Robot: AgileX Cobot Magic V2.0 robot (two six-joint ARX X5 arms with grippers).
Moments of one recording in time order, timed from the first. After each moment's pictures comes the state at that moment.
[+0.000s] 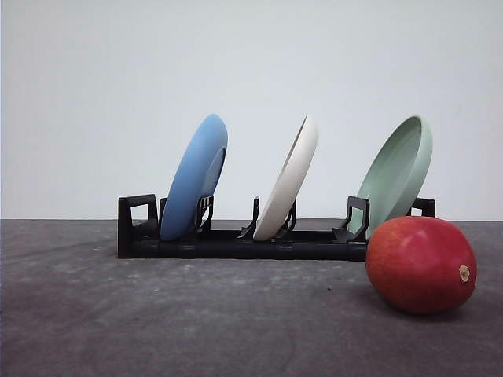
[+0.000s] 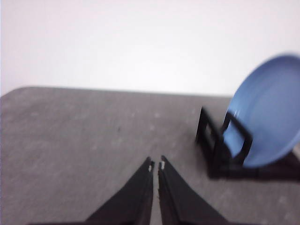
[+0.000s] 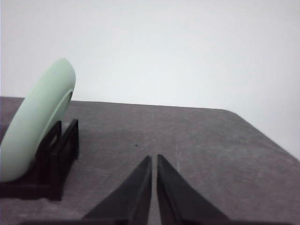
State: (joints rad) left_arx -0.01 0.00 0.02 0.00 0.05 -0.07; right_arx -0.02 0.00 0.01 0.06 0.10 -0.04
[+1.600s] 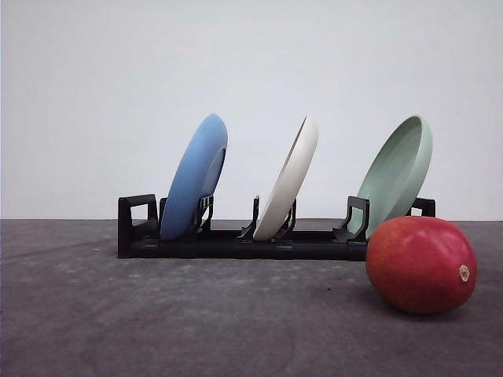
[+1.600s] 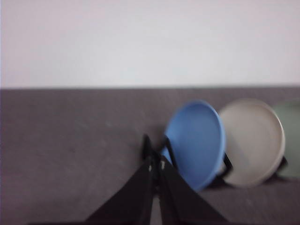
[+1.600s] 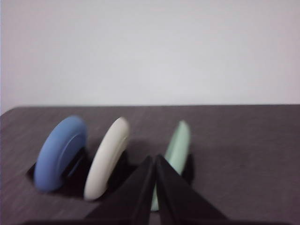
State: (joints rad) left_arx -0.12 0.80 1.13 -0.64 0.18 -0.06; right_arx 0.01 0.63 1.05 -0.60 -0.31 0.14
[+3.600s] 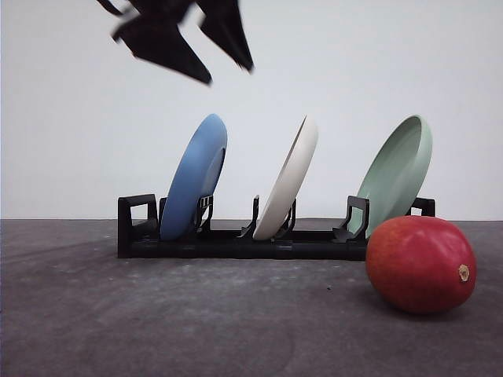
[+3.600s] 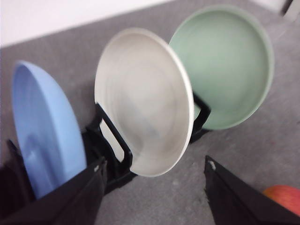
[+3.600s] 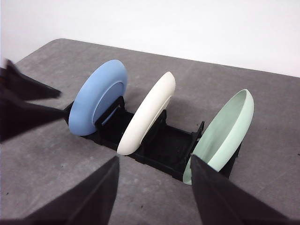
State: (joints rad) left_arx -0.67 1.45 1.20 -0.26 -0.01 -0.07; right_arx 0.24 0.78 1.05 -0.62 -0.28 0.05
